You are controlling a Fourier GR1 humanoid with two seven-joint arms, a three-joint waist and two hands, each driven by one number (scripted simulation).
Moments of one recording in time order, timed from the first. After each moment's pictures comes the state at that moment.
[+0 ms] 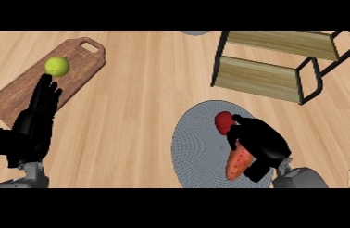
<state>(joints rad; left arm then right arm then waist) -0.03 0.21 0.07 -1.71 0.04 0.17 0.16 -0.11 -0.26 0.31 -1.57 1.18 0.36 -0.21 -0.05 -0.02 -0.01</state>
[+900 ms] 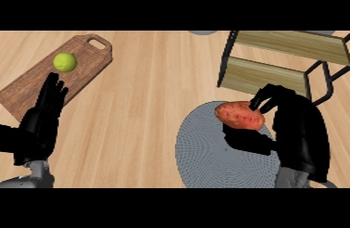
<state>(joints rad) -0.05 0.19 0.05 -1.71 0.03 0.16 0.17 -0.28 0.00 0.25 -2.05 1.05 0.18 0.98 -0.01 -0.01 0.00</state>
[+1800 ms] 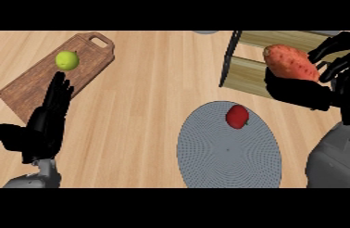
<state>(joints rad) -0.06 0.16 0.04 -1.70 0.00 0.17 0.16 -0.60 -0.04 -0.04 -2.04 1.15 0.31 1.02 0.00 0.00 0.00</state>
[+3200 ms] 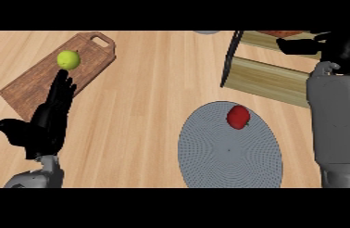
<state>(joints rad) -0.09 0.14 0.05 -1.68 -0.03 0.15 0.17 -0.75 -0.21 -0.35 -1.21 0.91 -0.29 0.59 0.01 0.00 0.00</state>
